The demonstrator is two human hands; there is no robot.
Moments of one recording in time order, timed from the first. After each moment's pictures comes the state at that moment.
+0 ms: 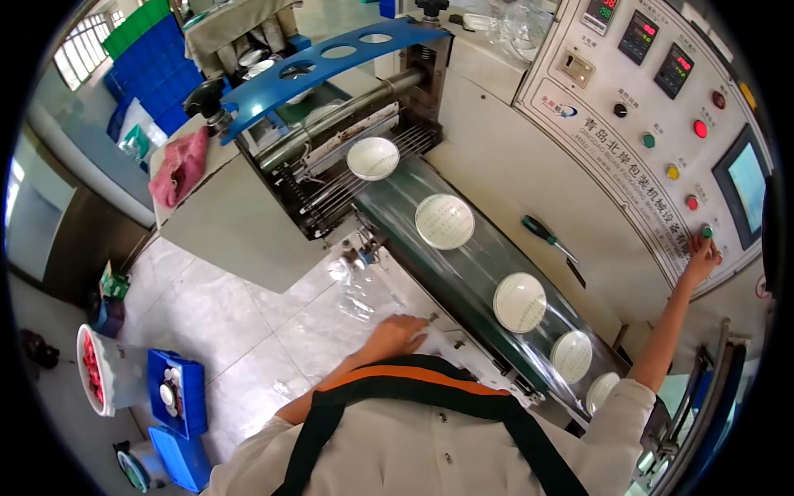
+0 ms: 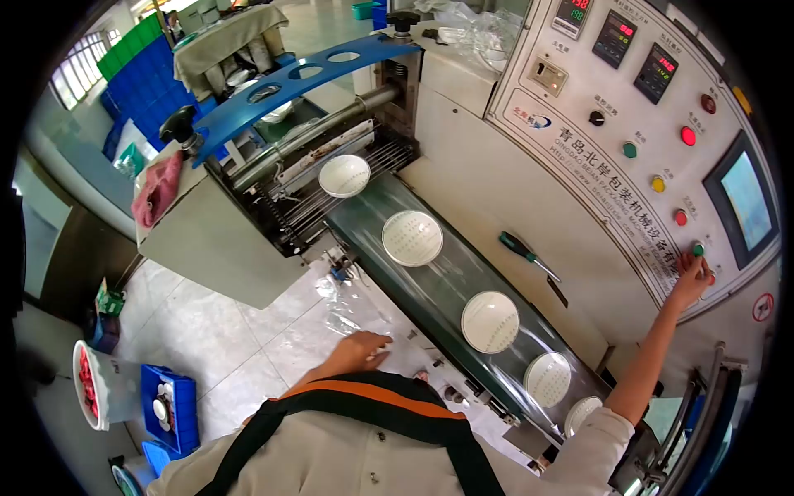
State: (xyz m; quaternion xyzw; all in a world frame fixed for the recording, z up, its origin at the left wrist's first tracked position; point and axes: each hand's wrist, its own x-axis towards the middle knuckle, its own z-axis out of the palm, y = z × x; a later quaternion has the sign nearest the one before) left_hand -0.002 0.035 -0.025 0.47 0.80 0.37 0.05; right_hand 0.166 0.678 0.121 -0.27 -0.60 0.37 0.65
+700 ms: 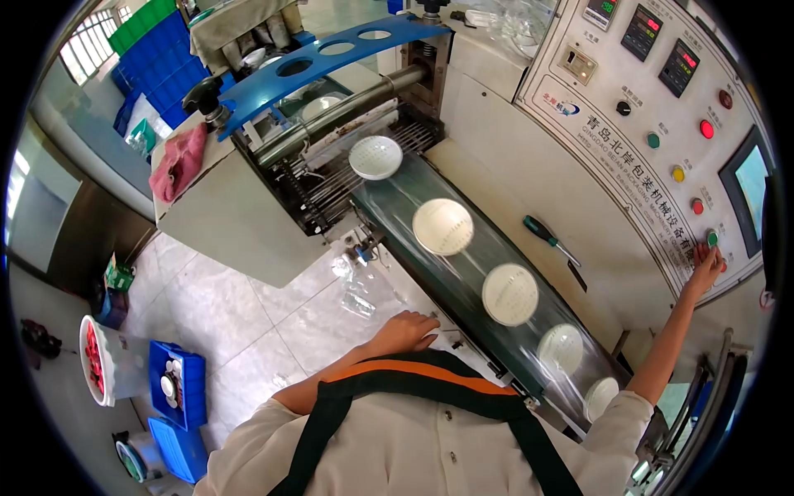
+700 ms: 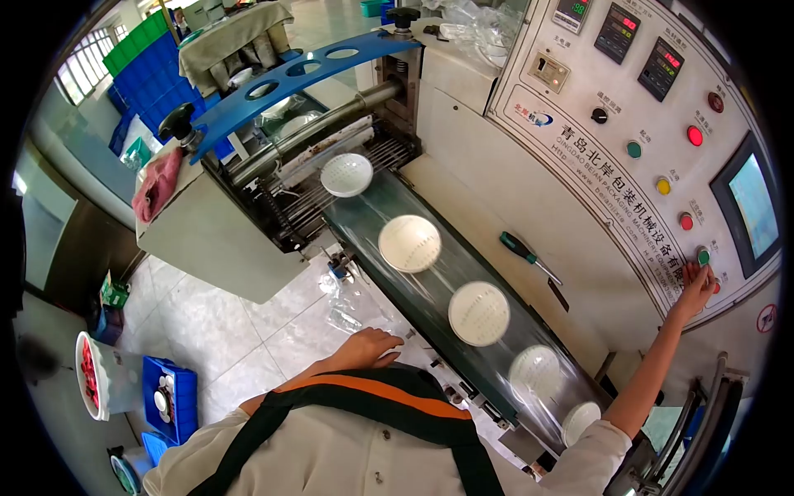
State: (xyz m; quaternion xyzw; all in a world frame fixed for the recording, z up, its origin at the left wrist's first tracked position) left_hand 0.005 0.073 -0.029 0.53 0.78 0.33 0.05; right_hand 0.175 0.664 0.141 -0.28 -0.61 0.39 0.63
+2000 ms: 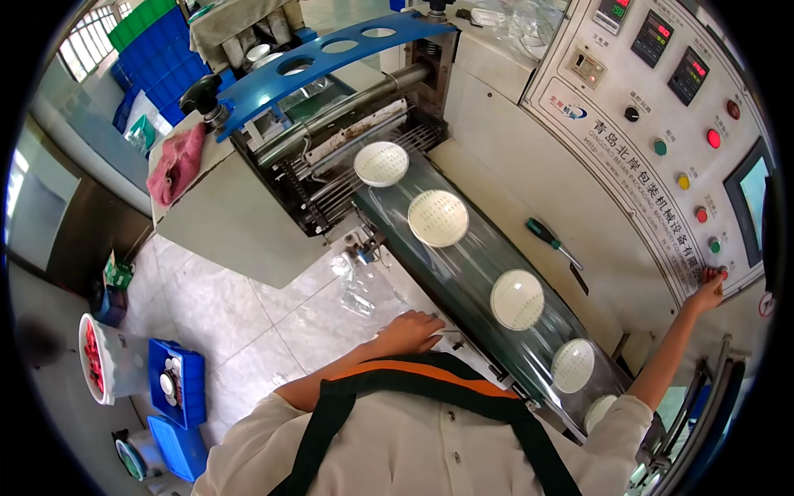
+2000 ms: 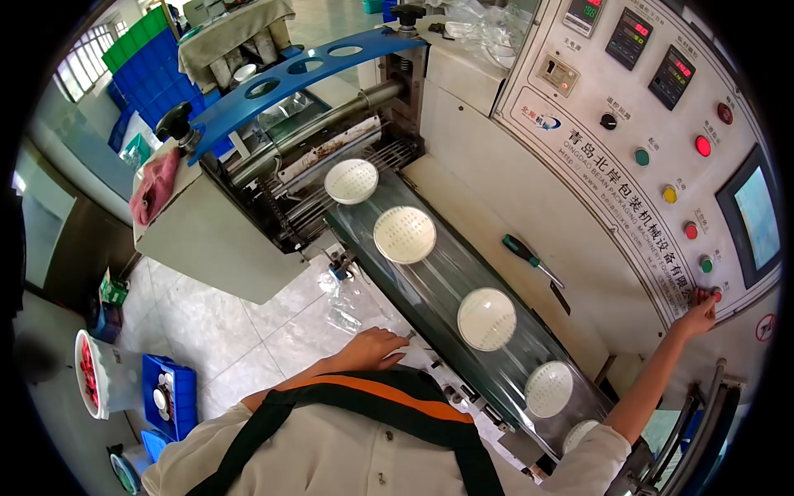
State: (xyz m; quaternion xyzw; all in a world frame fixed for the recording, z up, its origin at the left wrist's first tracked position) left_hand -0.002 0.077 -0.032 0.55 0.77 0.32 0.07; right_hand 0.206 0.691 0.126 -0.29 -0.53 0.34 0.72
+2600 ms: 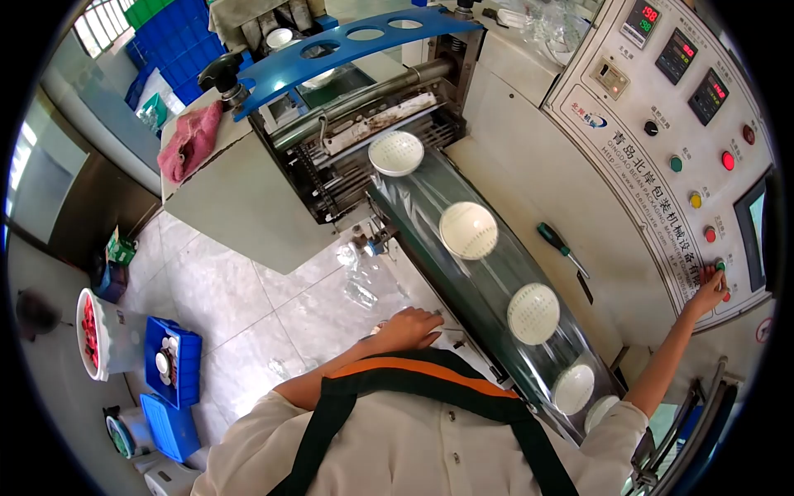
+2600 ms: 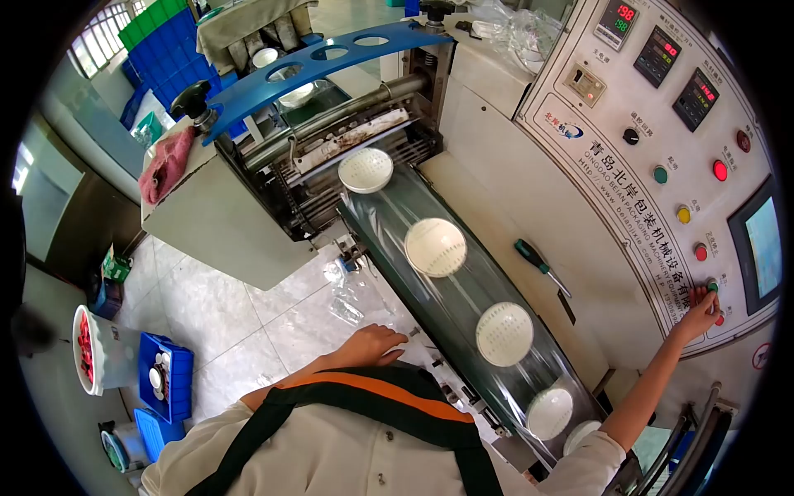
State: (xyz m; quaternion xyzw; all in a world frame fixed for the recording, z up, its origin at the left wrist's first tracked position) left_hand 0.000 0.068 -0.039 0.52 0.79 0.33 0.05; right_hand 0.158 0.671 0.141 -0.29 -0.60 0.33 0.67
